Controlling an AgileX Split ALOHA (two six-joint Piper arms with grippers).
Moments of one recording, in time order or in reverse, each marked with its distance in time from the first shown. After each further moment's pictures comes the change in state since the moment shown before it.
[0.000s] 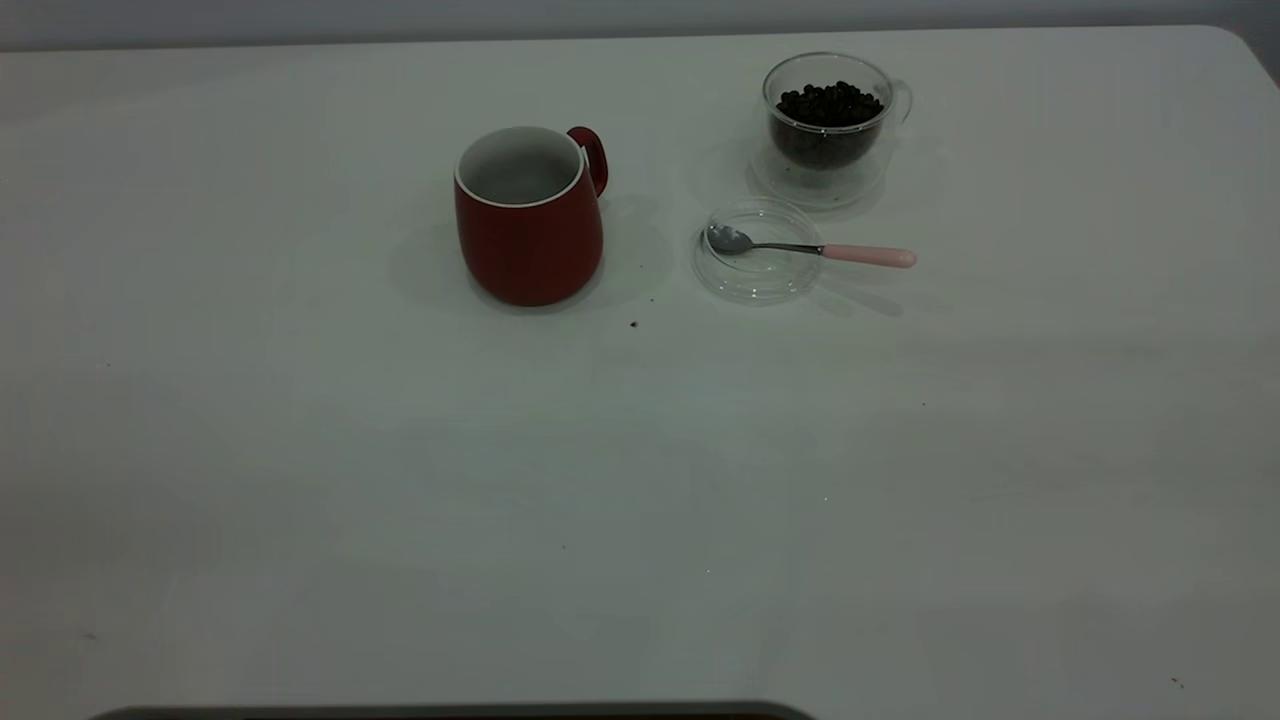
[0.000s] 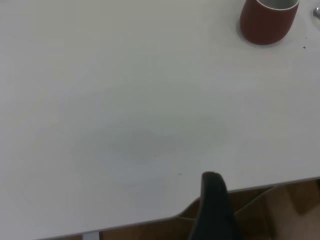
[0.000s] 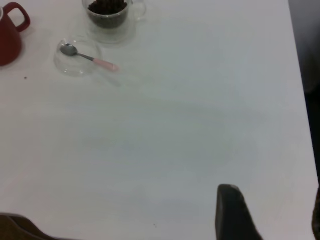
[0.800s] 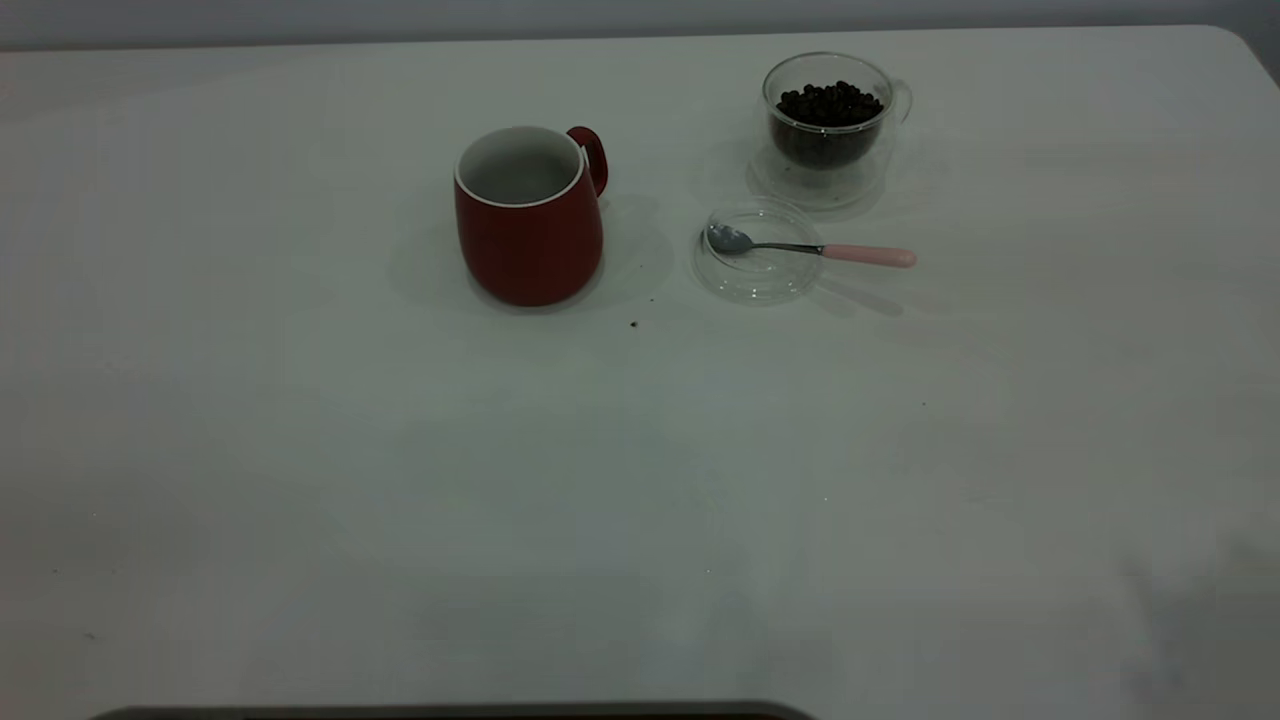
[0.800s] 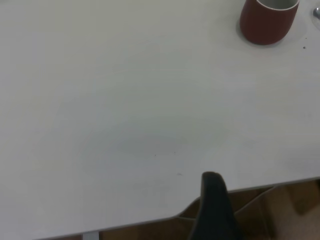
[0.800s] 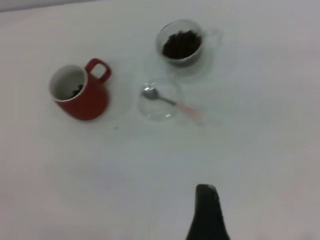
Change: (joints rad) left arm 0.000 0.000 0.000 0.000 0.000 -0.001; right arm 0.000 0.760 -0.186 0.371 -0.370 -0.110
